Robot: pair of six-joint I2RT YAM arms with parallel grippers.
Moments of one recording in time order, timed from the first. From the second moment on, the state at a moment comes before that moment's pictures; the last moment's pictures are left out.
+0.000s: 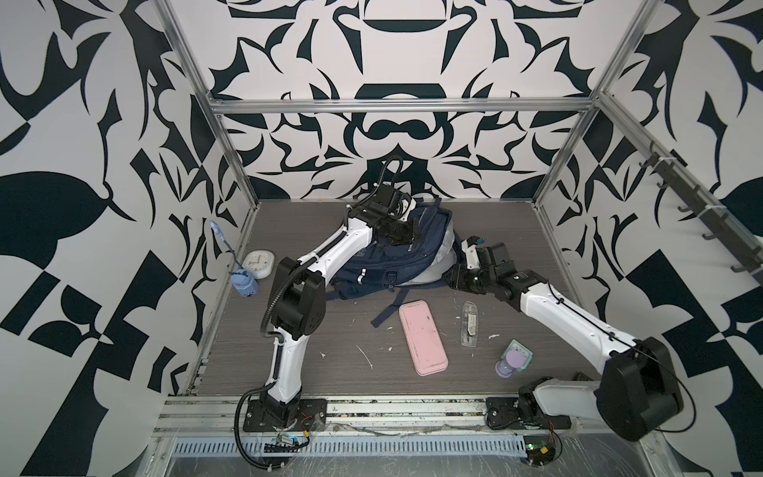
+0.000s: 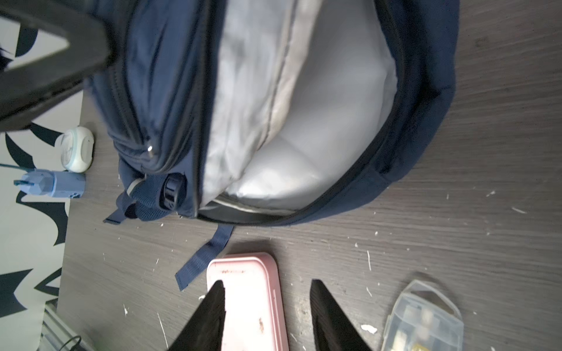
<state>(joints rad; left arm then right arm) -0.59 2.07 1.88 -0.61 0.53 -0.48 0.42 1.28 0.86 -0.40 -0.22 0.55</state>
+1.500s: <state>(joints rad) -0.31 1.60 0.85 -0.20 0.58 -0.72 0.87 1.72 1.08 -0.33 0.05 0.56</state>
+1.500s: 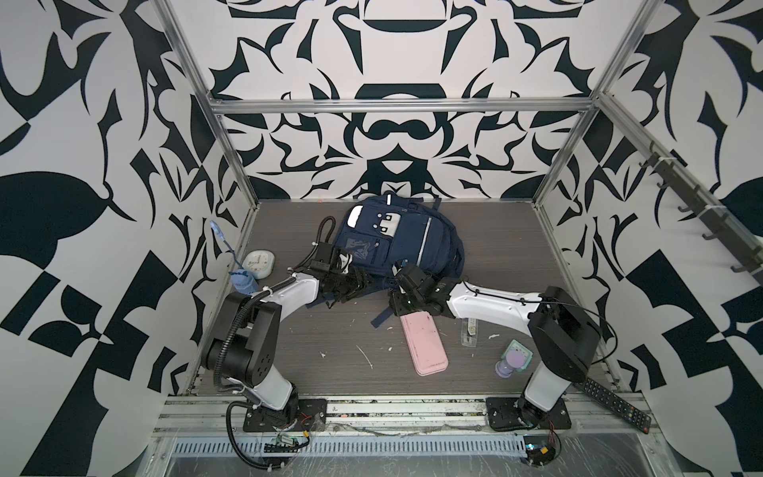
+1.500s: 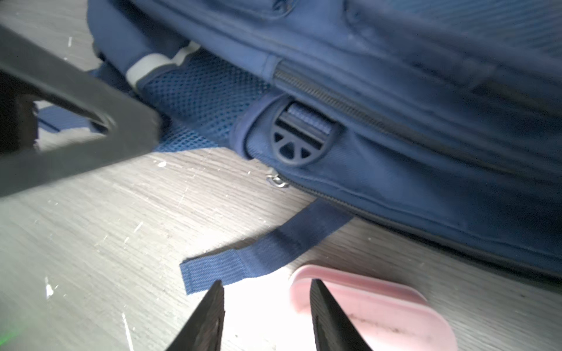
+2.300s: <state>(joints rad) -0.28 1.70 0.90 -0.11 0.64 -0.80 0.88 1.80 1.14 -0.33 0.12 0.60</state>
